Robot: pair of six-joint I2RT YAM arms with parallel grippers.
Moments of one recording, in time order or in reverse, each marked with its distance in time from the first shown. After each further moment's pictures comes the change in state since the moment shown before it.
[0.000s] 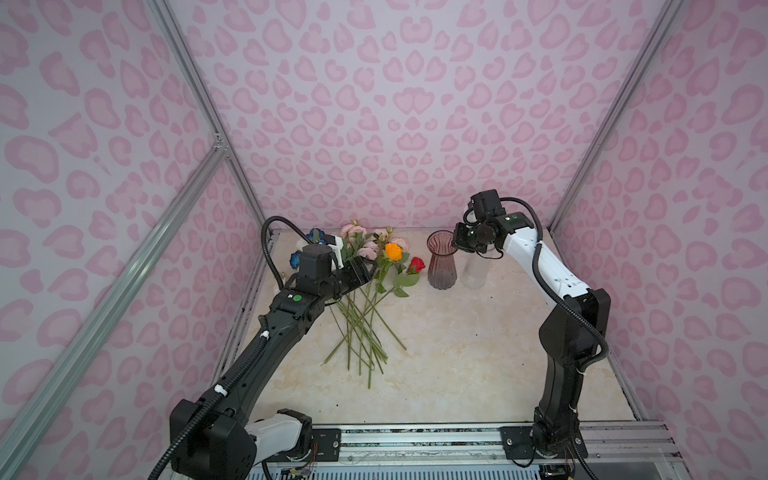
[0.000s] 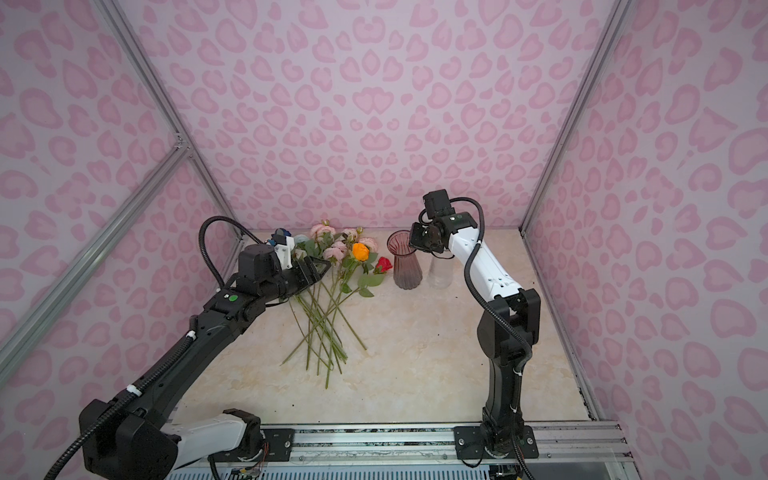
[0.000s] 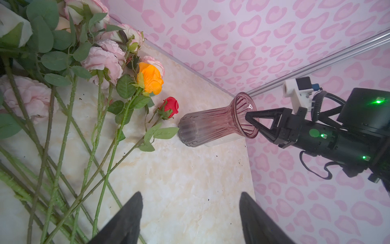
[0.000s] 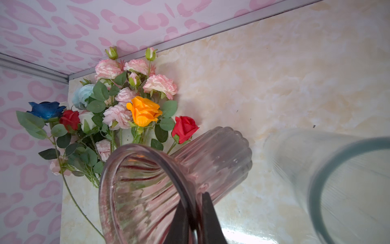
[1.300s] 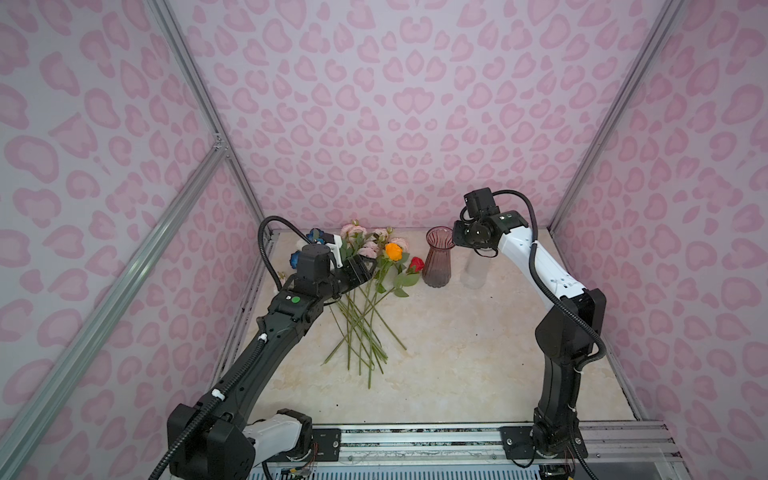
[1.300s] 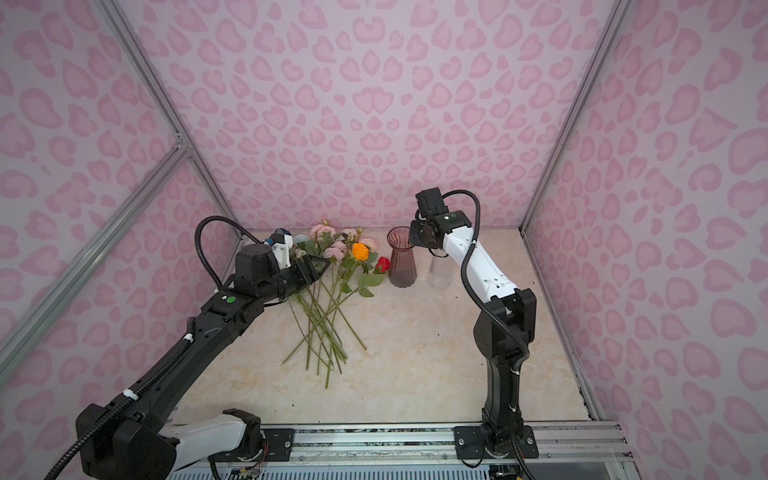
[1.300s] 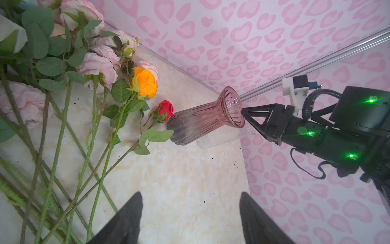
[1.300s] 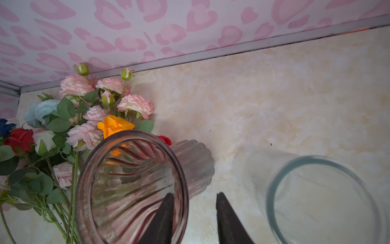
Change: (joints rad) left arm 0.000 -0.016 -0.002 0.019 0.008 -0.011; right arm 0.034 0.054 0.076 -0.017 0.250 -0.079
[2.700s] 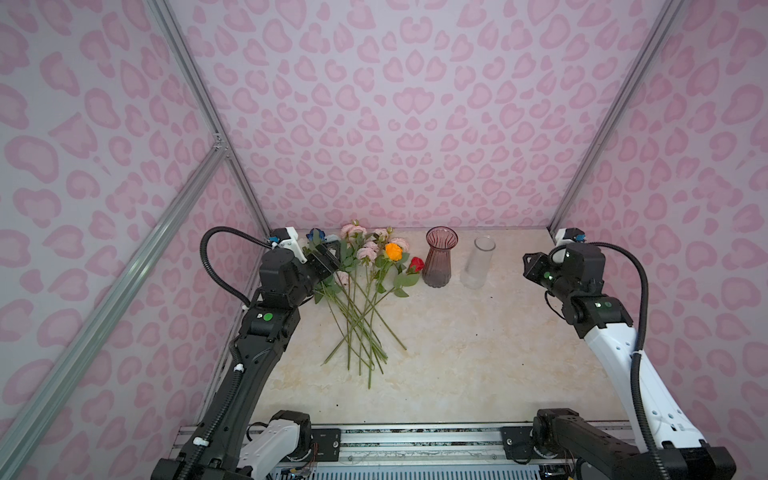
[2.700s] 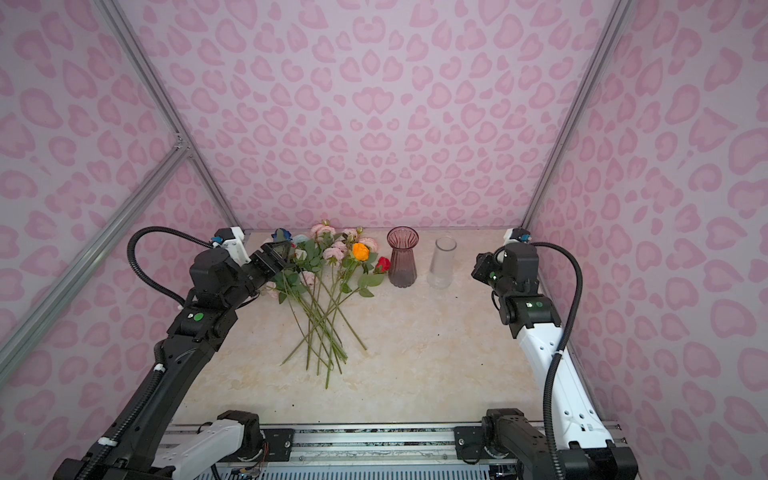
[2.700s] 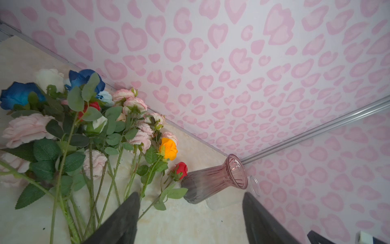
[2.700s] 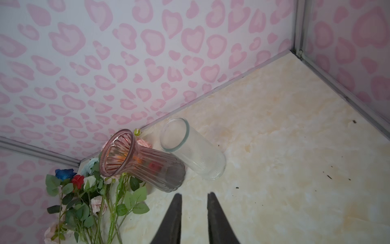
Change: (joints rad) left arm 0.121 -0.151 -0.024 0.078 -0.171 0.005; right arm -0.275 -0.881 -0.894 0.431 -0.113 0.077
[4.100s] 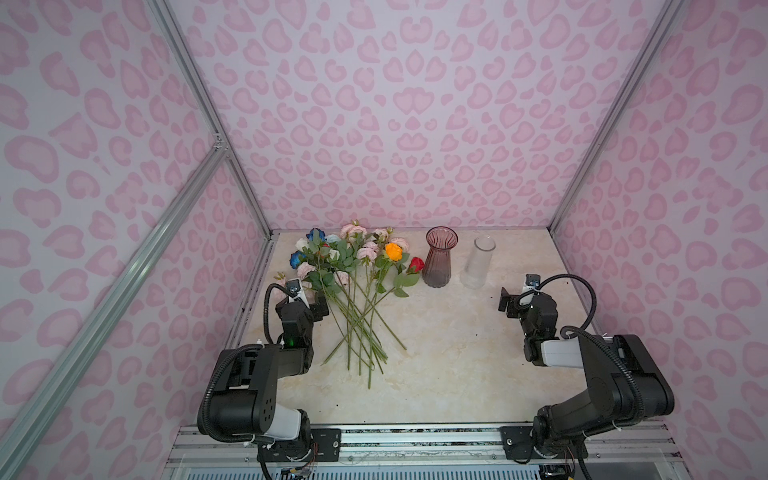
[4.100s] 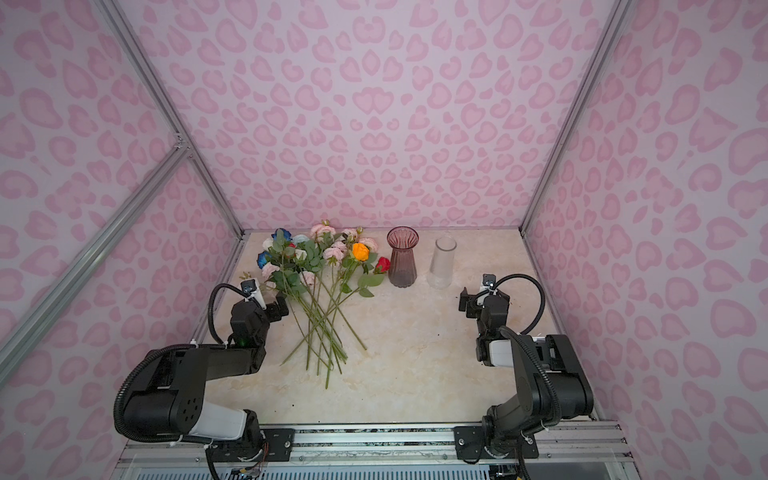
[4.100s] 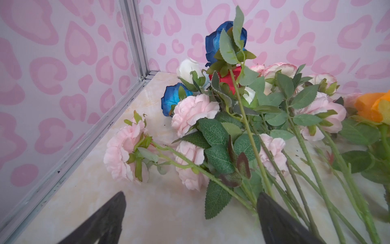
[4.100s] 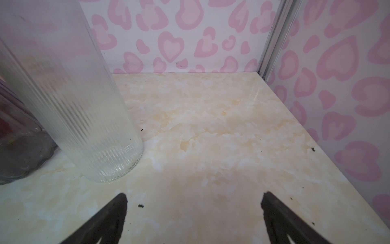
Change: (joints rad) left arm 0.197 0.398 -0.709 1.077 -0.338 0.685; right arm -0.076 0.407 -0.772 1.332 0.175 -0.503
